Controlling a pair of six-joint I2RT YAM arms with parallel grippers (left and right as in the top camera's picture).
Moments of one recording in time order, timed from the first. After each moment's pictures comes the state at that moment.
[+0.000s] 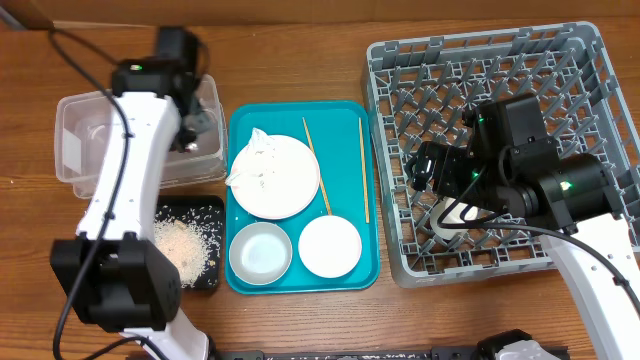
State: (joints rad) left arm -0.03 1.83 1.73 -1.25 -0.32 -0.56; right arm 0.30 1.27 1.39 -1.19 -0.20 0.54
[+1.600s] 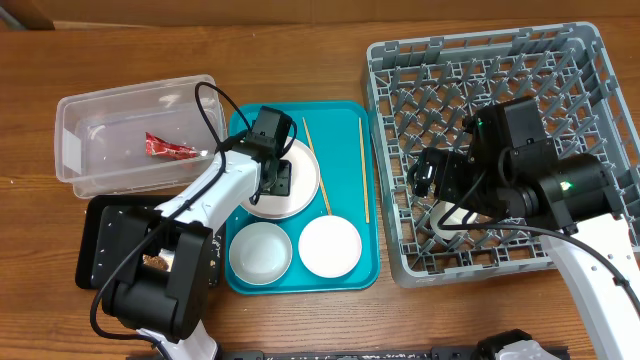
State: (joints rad) left arm -0.33 1.84 1.14 -0.63 -0.18 -0.28; right arm 0.30 1.27 1.39 -1.24 -0.20 0.54
